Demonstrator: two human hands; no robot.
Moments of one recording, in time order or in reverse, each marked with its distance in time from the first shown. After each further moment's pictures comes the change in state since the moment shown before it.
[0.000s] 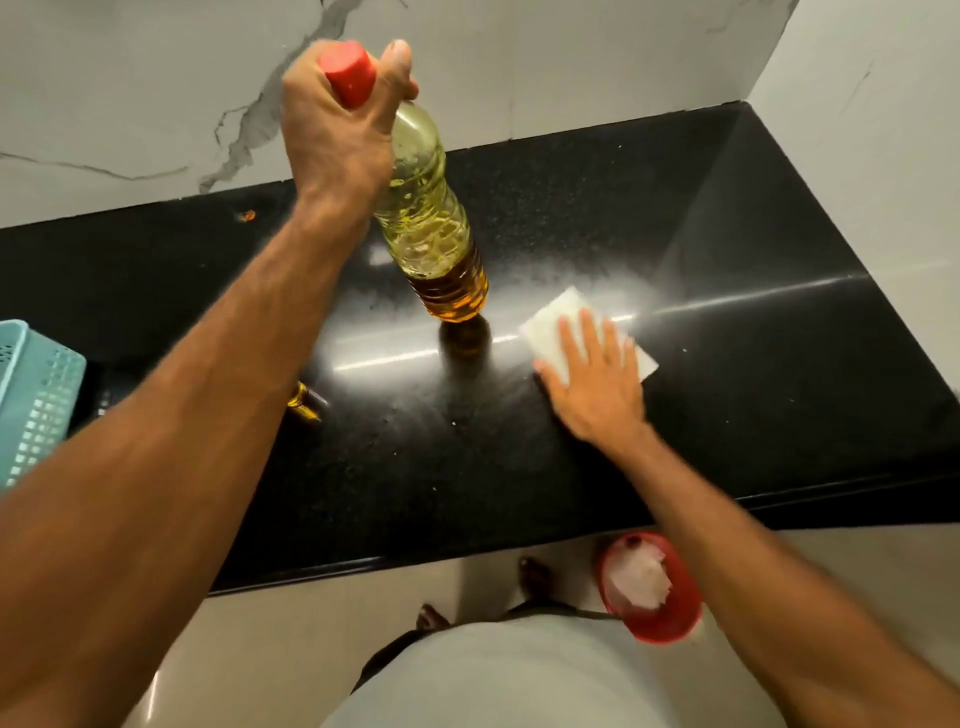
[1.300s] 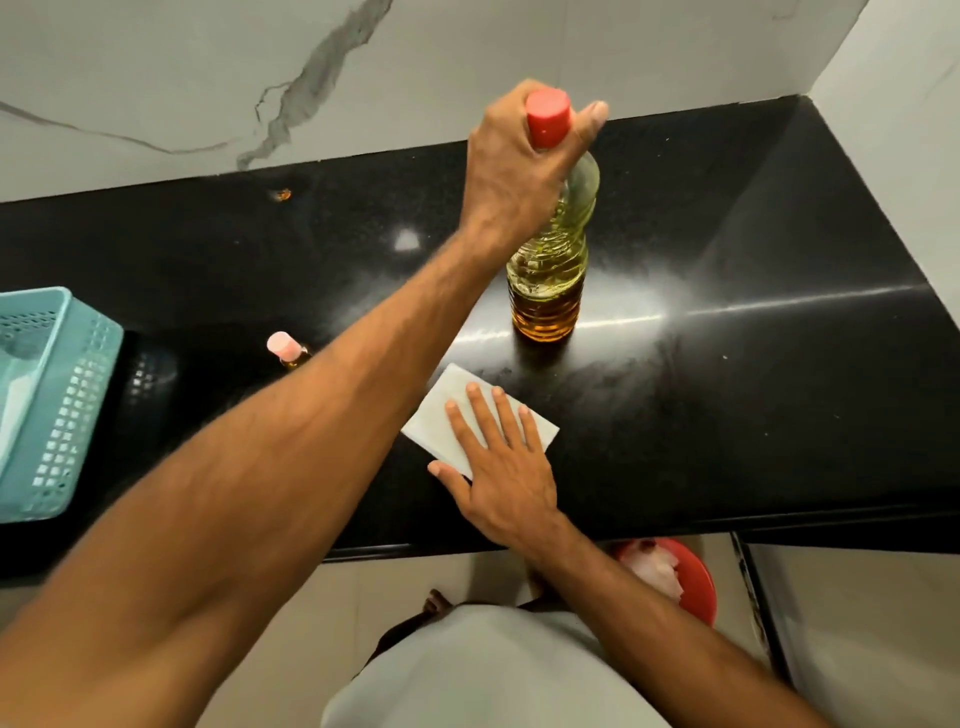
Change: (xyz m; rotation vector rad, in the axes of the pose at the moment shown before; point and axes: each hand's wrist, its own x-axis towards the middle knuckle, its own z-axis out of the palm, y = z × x) left_hand -0.032 0.002 0.065 0.046 -0.197 0.094; right_hand -0.084 -0.112 0.038 0.069 -0.069 -0.365
